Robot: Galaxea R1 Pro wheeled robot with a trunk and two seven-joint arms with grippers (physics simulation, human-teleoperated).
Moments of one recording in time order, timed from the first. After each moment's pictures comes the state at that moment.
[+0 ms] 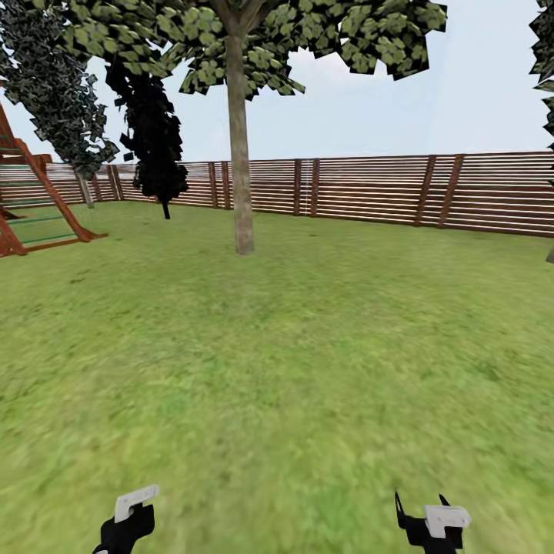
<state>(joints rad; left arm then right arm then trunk) -0.51 0.12 -0.05 -0.02 0.35 -0.39 -0.02 -0.40 -0.12 0.05 -0.05 0.04 -0.85 -0.19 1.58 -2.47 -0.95</state>
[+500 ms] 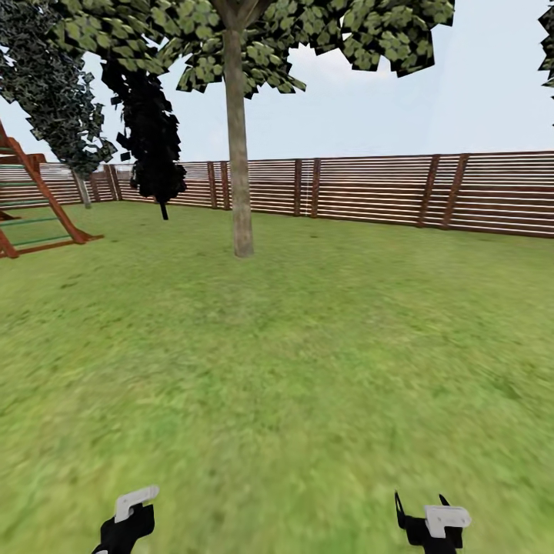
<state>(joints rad) -0.51 0.12 -0.05 -0.02 0.35 -0.39 -0.02 -0.40 -0.12 0.05 -0.05 0.04 -0.85 -0.19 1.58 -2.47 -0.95</state>
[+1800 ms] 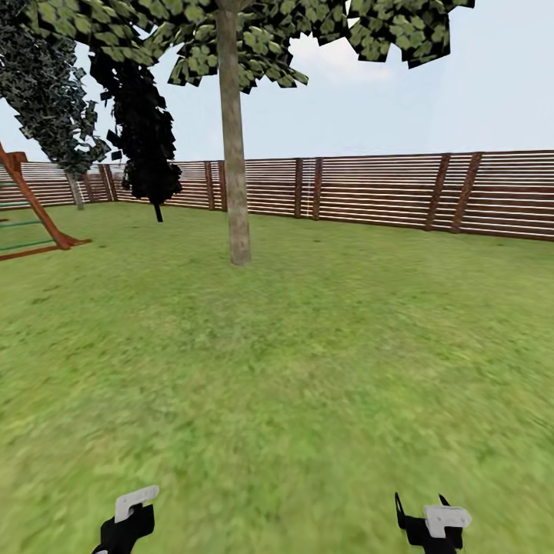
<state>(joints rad) -0.51 0.12 -0.05 -0.02 0.35 -0.39 -0.02 -0.40 -0.12 0.05 -0.05 0.04 -0.85 -0.19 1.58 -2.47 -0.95</state>
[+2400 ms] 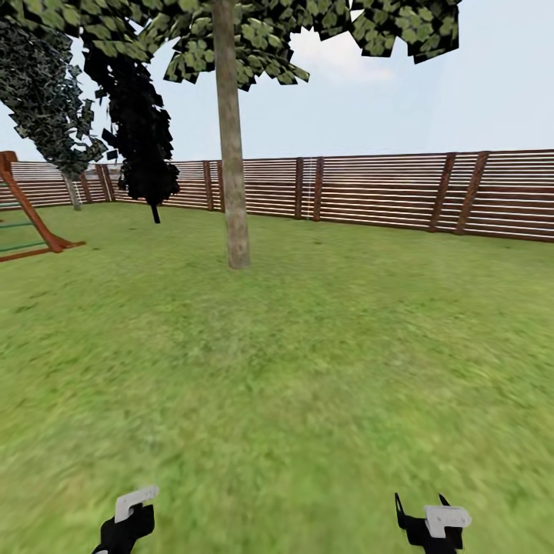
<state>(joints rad) -0.51 0.12 -0.05 -0.02 0.35 -0.39 -0.02 -0.40 -0.12 0.05 -0.05 0.04 -0.85 -0.19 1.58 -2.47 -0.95</state>
